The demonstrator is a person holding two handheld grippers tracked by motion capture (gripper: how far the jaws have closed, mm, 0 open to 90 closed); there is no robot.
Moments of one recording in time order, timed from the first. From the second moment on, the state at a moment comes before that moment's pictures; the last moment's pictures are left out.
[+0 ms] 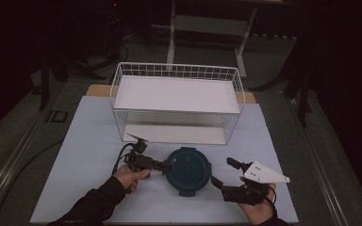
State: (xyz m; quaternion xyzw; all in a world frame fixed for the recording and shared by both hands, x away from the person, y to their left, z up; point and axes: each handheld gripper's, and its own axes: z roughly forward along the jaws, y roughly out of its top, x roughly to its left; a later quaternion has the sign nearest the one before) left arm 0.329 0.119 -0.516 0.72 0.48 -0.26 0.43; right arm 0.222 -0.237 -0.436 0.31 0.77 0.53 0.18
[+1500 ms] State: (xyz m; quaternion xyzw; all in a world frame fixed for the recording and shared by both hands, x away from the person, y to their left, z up) left arm 0.281 0.122 -0.507 0.74 0.43 -0.16 0.50; right arm 0.275 -0.249 -0.505 0.47 0.71 0.49 -0.16
